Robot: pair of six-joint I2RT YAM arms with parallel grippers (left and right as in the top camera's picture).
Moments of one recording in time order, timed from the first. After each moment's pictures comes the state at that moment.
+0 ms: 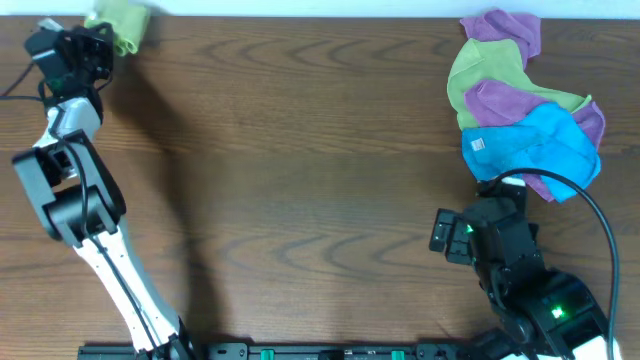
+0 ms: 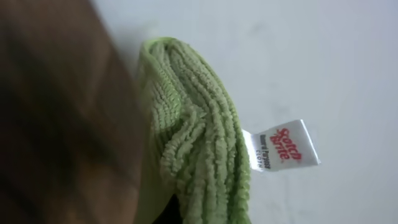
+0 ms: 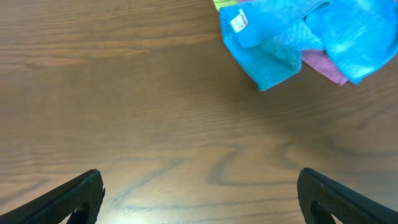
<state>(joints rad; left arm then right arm) 0.42 2.47 1.80 0.37 0.50 -1.16 0.45 0.79 0.86 -1.00 0.36 0.52</state>
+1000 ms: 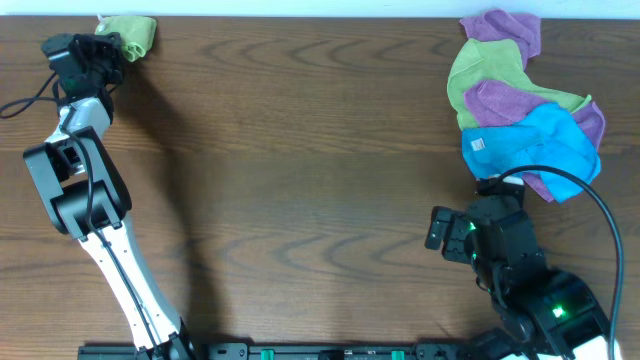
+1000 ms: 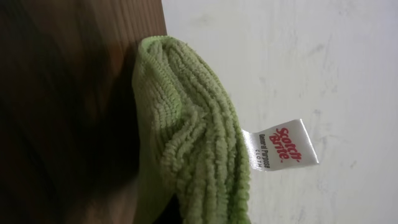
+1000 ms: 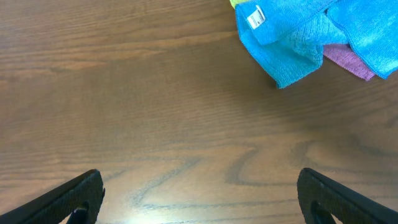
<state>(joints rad) 0.39 2.52 1.83 0.33 0.40 -1.32 0.44 0.79 0.86 -0.98 0.29 0.55</state>
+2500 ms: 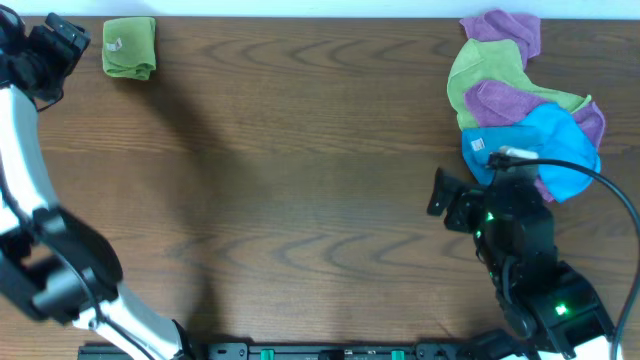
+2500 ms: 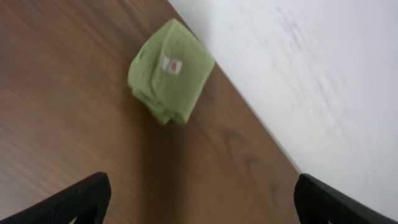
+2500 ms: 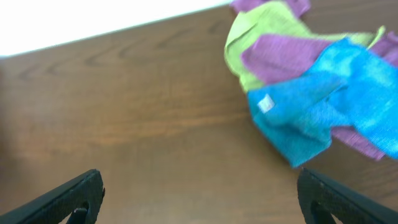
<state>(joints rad) 0.47 1.89 1.84 -0.75 0.38 -0.50 0.38 0.79 0.86 -0.68 0.33 0.45</state>
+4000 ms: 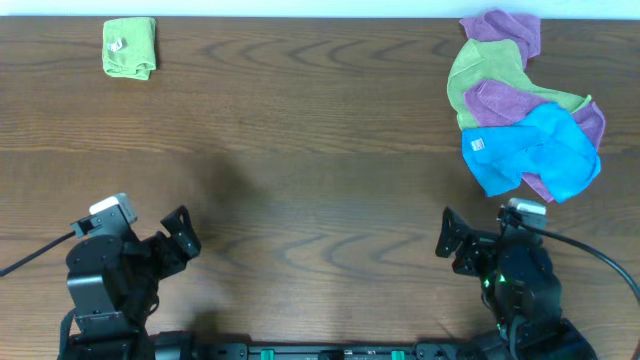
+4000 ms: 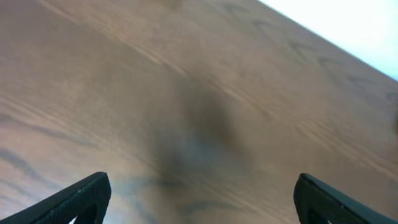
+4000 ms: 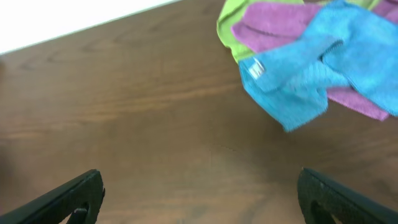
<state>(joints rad) 0.09 0.49 0.77 -0.94 0.04 -0.40 0.37 0.42 0.56 -0.72 0.29 0.47</state>
